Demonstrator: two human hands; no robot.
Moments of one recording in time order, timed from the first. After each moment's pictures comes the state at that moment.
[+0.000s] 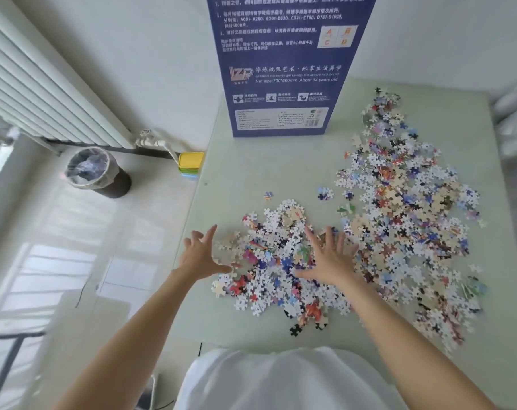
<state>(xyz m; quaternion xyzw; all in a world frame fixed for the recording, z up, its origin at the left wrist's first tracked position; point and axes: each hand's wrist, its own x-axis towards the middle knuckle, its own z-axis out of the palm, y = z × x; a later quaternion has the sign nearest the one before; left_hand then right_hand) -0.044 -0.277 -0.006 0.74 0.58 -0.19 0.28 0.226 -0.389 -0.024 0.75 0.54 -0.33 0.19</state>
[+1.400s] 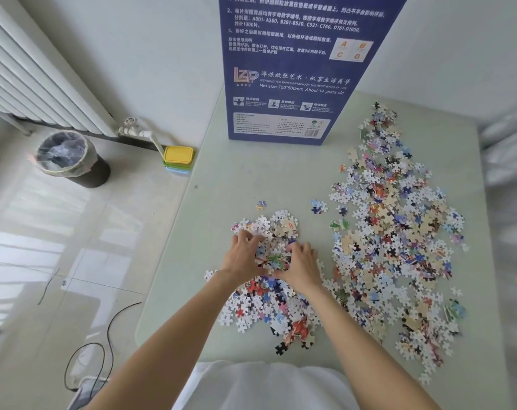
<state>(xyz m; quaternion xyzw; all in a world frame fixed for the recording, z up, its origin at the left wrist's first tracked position) 0.053 -0.289 -0.035 0.79 0.49 -0.08 0.35 0.189 -0.359 -0.033 0.82 0.47 -0.33 -0.01</state>
